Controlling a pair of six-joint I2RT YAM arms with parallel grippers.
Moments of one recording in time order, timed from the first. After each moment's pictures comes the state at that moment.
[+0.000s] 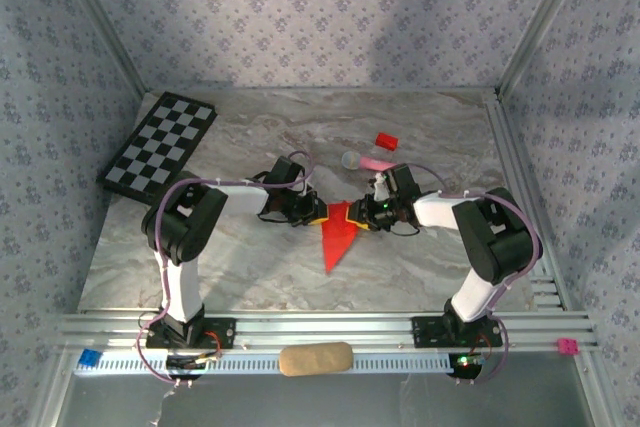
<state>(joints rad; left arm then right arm) -0.61 1.91 0.99 -0.06 0.61 -0.81 0.40 1.69 0.71 0.01 -0.66 0.70</state>
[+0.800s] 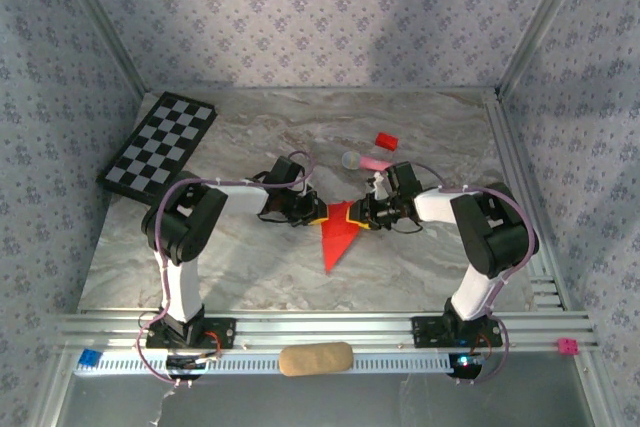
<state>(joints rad) -0.61 1.91 0.99 -0.06 0.61 -0.81 0.37 1.73 0.74 -0.03 -0.75 0.62</state>
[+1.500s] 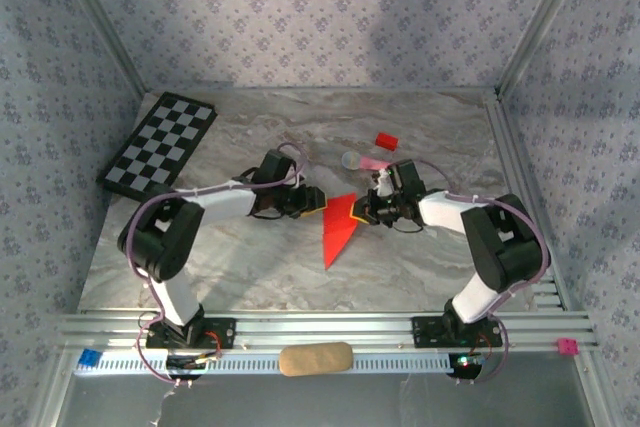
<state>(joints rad) -0.60 1.73 0.94 -0.08 0.53 -0.78 0.39 1.61 0.72 -0.02 -0.65 0.74</state>
